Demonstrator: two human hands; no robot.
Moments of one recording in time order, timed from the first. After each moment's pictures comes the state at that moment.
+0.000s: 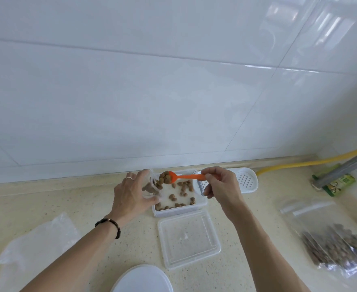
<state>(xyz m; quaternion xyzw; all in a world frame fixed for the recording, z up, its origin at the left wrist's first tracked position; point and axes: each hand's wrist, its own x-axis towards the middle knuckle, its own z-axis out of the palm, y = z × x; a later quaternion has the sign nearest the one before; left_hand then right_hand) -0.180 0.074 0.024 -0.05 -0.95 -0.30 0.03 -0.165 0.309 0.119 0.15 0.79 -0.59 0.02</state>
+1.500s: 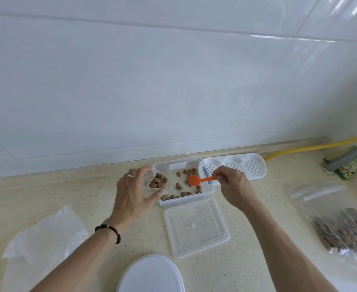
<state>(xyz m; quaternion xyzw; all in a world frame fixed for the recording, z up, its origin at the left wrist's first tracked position) -0.166 0.065 -0.001 -0.08 -0.93 -0.36 0.09 -0.169 0.343 0.067 0.05 0.94 -0.33 0.04</state>
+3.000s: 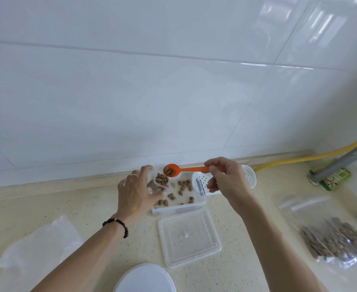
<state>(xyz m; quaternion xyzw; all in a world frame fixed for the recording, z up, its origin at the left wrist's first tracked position) -0.184 0.085 0.028 -0.03 -0.95 -0.29 0.06 -0.160 0.311 0.150 0.14 0.80 -0.58 0.01</state>
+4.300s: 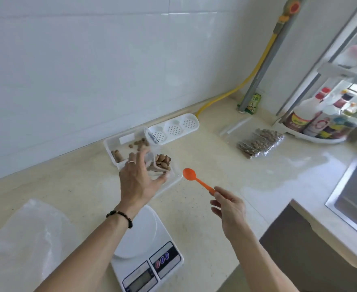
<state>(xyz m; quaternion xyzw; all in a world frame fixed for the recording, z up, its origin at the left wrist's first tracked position) -0.046 0.152 0.056 -0.20 -0.90 -0.37 0.10 0.104 0.340 0.047 0.46 0.53 -0.69 -0.14</state>
